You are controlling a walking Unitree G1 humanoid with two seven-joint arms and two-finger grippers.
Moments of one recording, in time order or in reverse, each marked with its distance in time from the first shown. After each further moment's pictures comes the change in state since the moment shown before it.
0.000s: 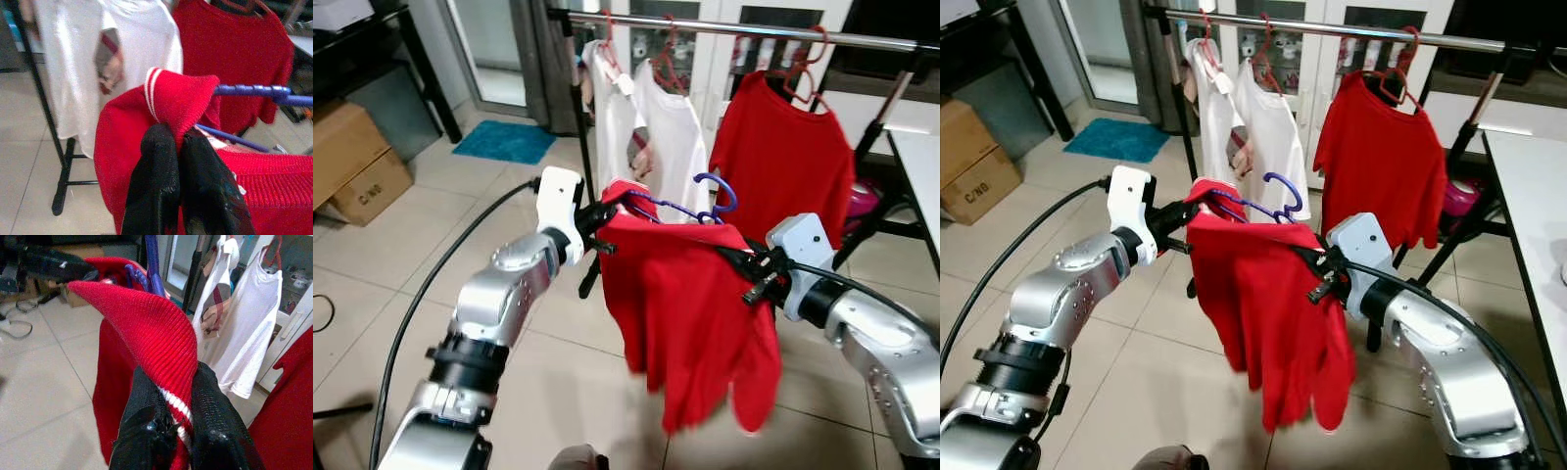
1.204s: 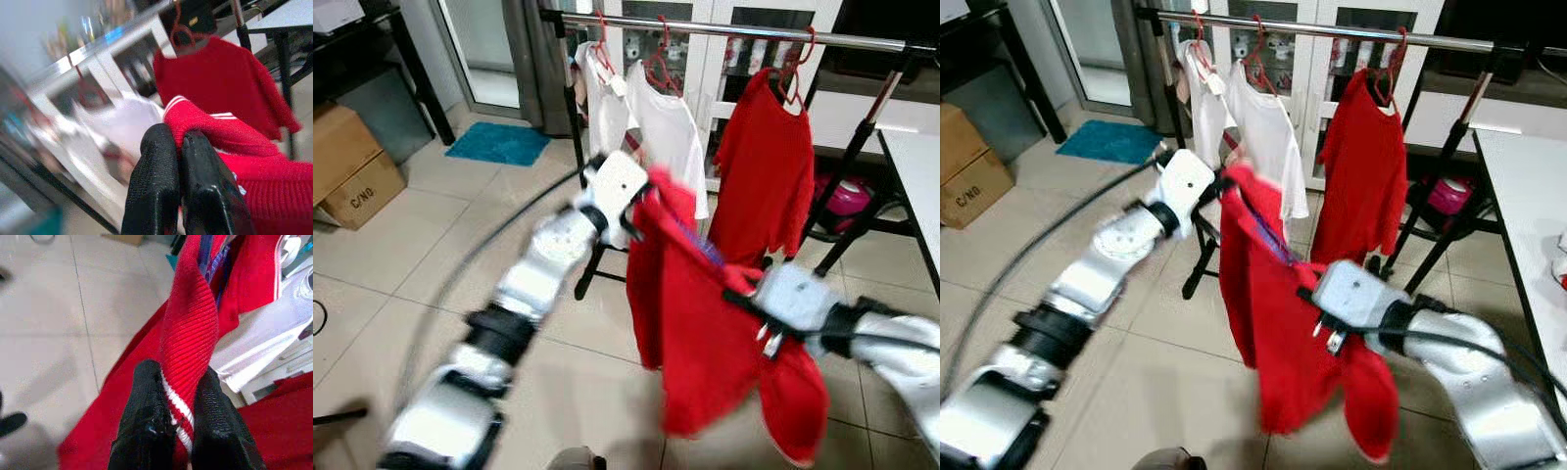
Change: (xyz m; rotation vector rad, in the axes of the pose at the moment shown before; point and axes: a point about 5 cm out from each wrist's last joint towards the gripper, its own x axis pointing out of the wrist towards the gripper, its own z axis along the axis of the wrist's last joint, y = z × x) left arm 0.023 -0.038 0.044 0.759 -0.256 -0.142; right arm -0.033 0.007 -0.008 -0.386 0.180 0.237
